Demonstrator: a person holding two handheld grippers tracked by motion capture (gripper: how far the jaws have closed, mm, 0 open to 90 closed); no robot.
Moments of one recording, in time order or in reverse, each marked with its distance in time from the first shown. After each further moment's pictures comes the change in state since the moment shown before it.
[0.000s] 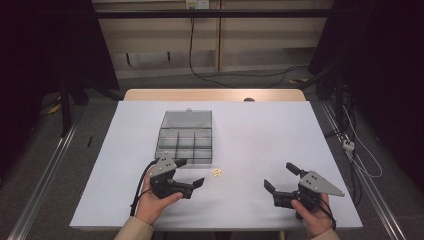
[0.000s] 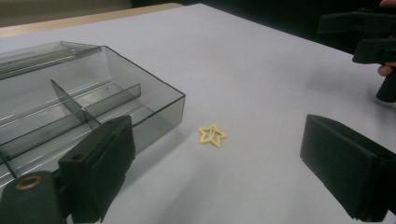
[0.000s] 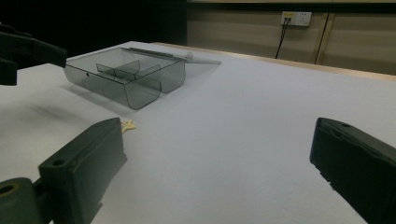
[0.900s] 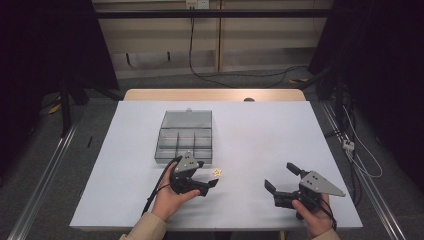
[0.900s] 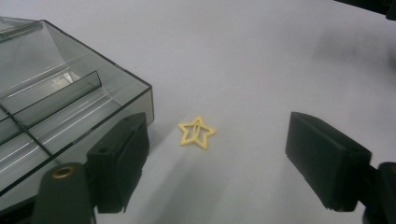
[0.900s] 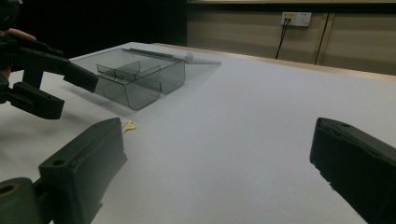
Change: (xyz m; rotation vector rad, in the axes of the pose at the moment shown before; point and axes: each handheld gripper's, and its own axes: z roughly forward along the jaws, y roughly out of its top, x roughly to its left) left arm -0.011 0.006 0.046 0.151 -0.027 0.064; right arm -0.001 0.000 -0.001 -0.002 -0.001 0.001
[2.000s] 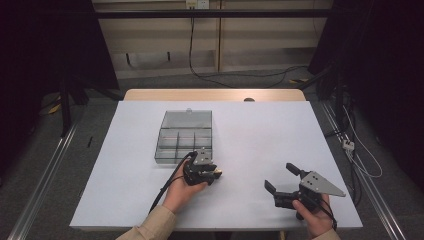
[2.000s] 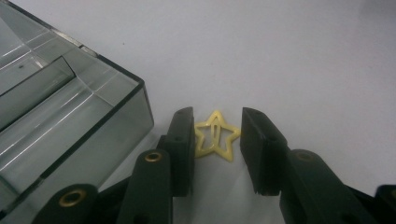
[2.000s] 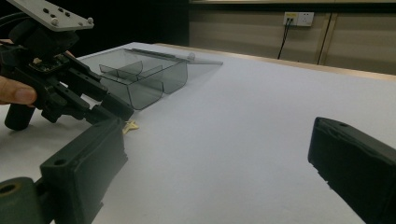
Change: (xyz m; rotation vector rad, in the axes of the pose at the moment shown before) left arm 0.010 0.005 0.044 0.157 0.001 0.057; right arm 0.000 0.000 -0.001 -0.003 0.011 0.001
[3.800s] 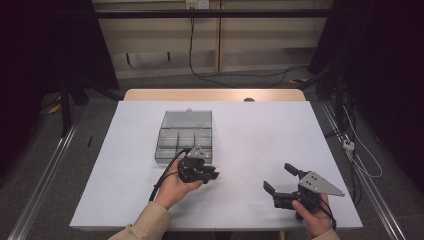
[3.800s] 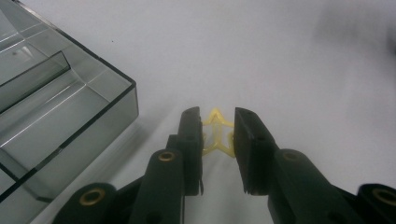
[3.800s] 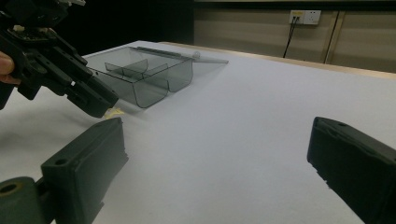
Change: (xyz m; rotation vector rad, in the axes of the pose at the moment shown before) left arm 0.001 0.013 -0.029 0.027 -0.095 -0.113; right arm 0.001 0.000 0.001 0.007 0.020 0.000
